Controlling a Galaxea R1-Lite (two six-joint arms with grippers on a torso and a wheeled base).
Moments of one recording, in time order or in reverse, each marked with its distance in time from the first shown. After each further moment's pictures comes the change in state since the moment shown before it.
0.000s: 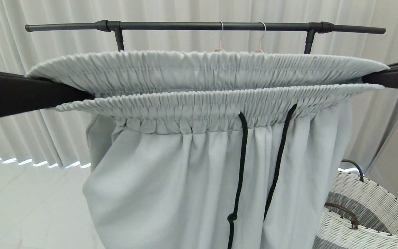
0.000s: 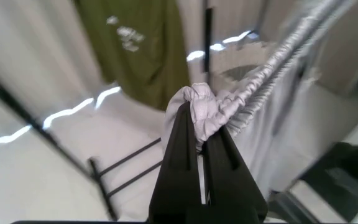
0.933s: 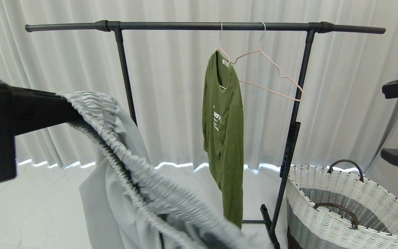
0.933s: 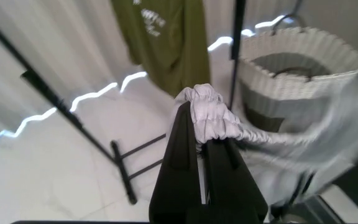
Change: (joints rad) left arm 0.046 0.032 0.038 0.000 0.048 -0.001; right arm 0.030 -0.104 0.141 -0.001 0.153 0.002
